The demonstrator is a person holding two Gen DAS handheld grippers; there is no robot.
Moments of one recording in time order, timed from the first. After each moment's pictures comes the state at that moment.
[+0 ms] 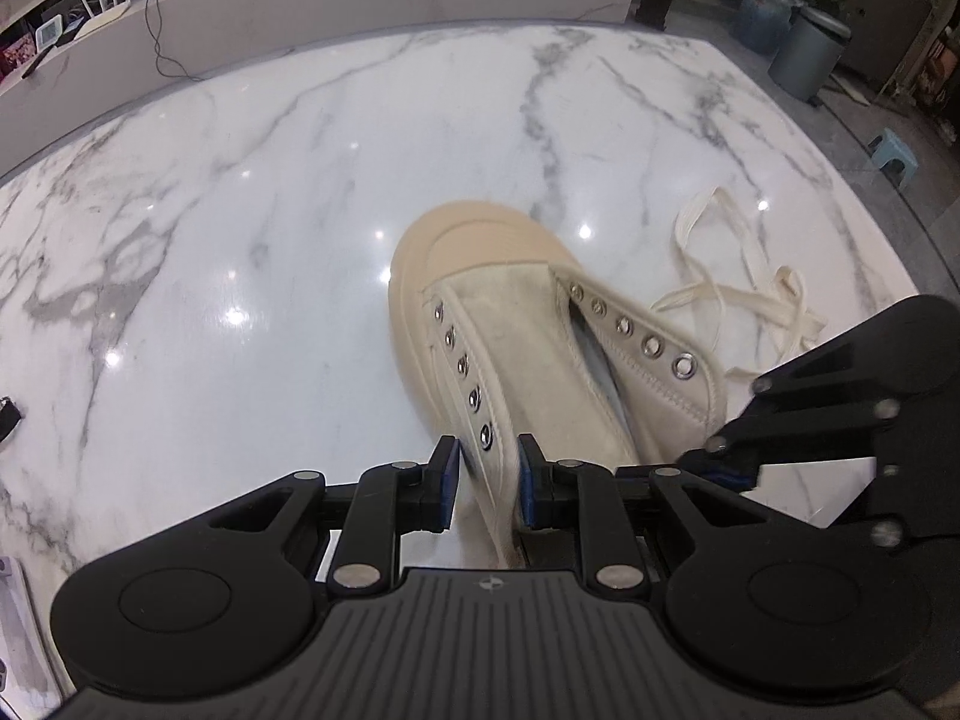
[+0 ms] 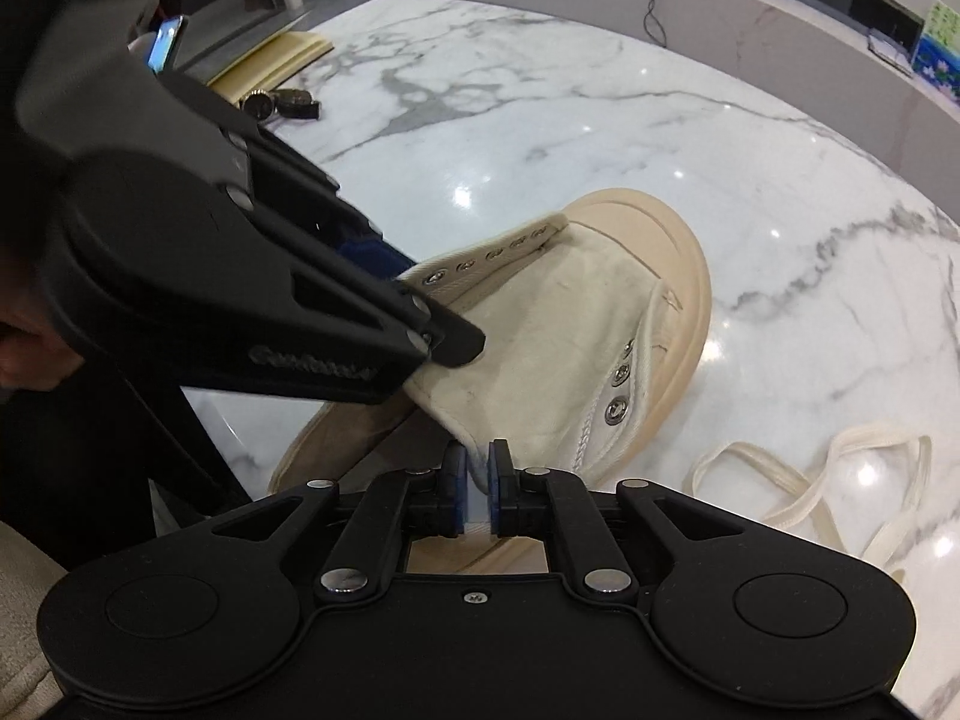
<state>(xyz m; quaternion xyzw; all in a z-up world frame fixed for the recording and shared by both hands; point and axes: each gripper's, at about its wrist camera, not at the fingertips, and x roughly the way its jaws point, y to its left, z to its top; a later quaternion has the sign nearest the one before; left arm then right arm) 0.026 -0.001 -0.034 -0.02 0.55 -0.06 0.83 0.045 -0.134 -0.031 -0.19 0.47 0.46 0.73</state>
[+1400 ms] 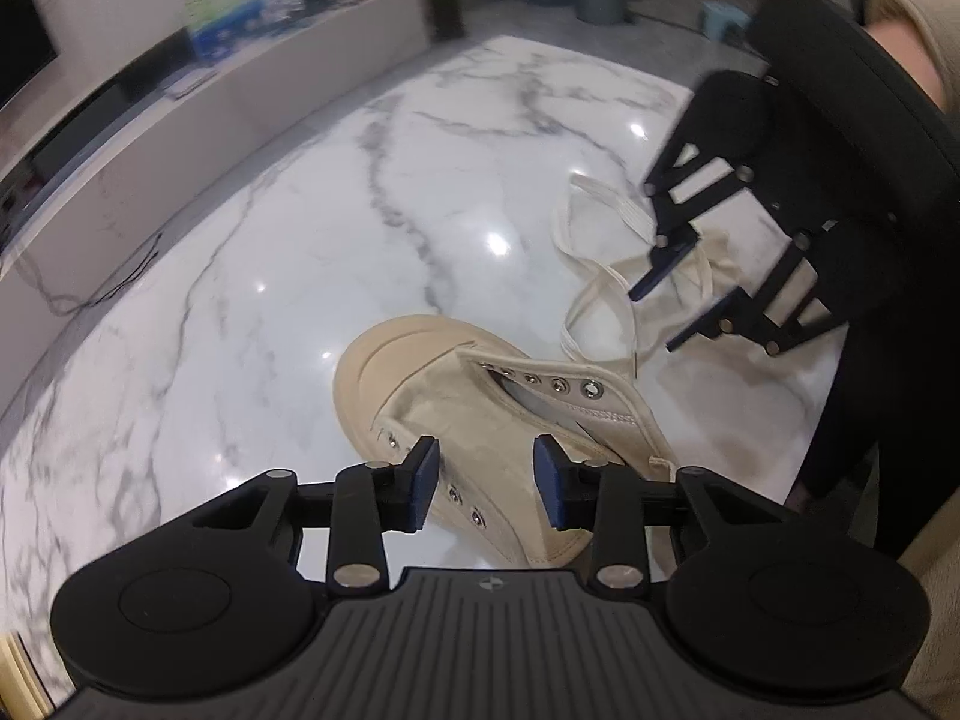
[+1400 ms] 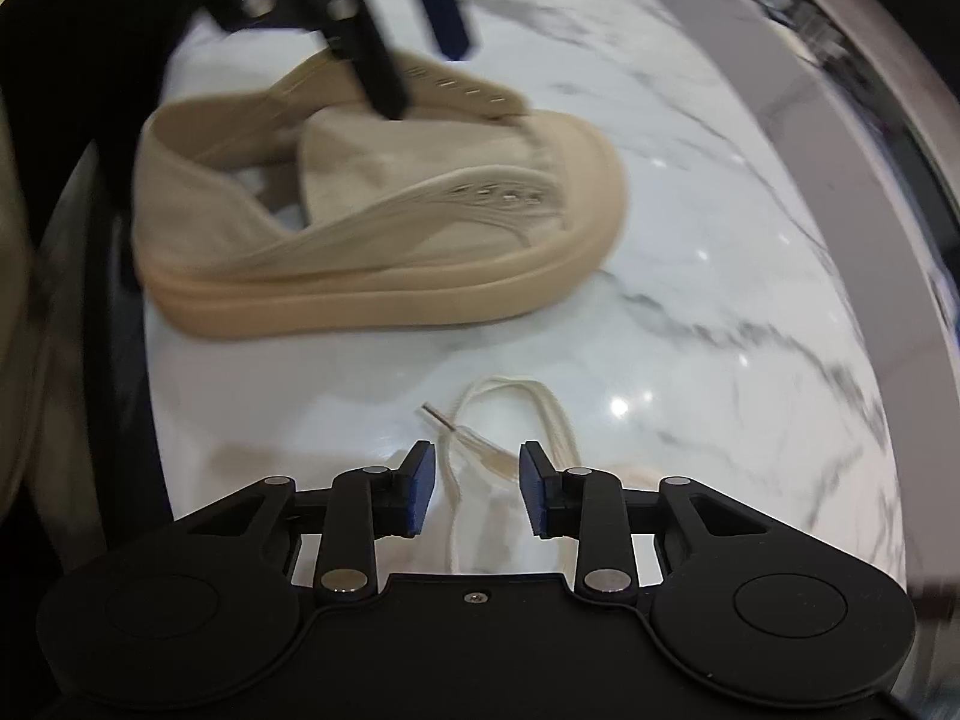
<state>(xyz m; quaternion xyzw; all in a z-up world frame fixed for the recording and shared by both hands) 0.030 -0.034 -0.003 0.19 0.47 -0.23 0.83 0.079 -0.179 -0.056 -0.49 0.34 0.53 0.60</state>
